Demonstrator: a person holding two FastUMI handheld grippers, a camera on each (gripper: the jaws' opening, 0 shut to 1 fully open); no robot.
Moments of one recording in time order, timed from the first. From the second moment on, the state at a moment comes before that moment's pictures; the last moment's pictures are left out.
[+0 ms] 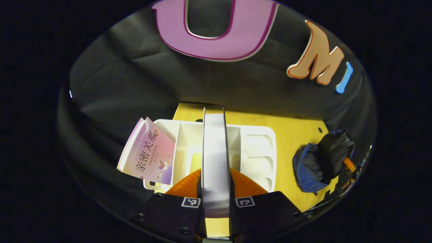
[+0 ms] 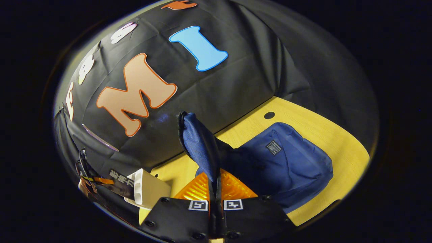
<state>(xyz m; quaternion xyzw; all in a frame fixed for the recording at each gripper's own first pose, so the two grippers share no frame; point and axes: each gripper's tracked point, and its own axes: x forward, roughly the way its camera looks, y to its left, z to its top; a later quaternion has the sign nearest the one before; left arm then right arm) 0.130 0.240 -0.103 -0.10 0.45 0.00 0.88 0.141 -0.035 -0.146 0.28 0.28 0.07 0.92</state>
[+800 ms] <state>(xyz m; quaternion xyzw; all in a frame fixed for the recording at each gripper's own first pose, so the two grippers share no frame) 0.090 0.193 -0.037 -0.50 0.31 -0.08 0.81 0.140 -0.035 -0.145 0.29 0.28 0.07 0.91</state>
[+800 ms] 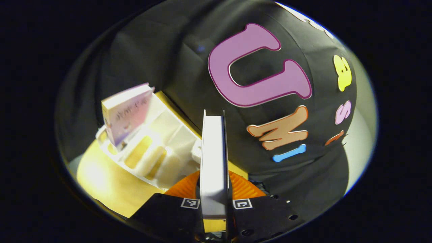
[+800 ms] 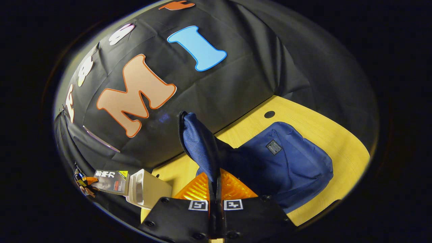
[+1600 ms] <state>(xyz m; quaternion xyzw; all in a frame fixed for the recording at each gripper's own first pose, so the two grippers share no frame) 0.103 -0.082 -0.153 -0.51 0.43 -0.20 0.72 0.139 -0.035 -0.145 0.30 0.28 0.08 0.91</state>
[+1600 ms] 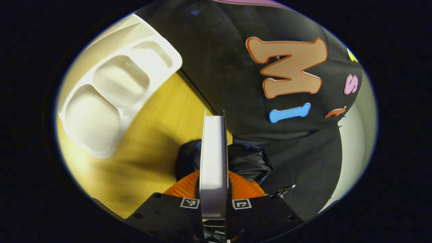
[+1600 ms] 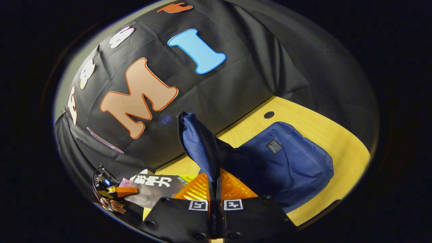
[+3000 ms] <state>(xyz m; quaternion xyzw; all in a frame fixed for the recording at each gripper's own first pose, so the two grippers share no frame) 0.124 -0.355 -0.272 -0.59 0.45 -0.25 0.62 0.140 -0.034 -0.145 0.29 0.27 0.10 0.91</state>
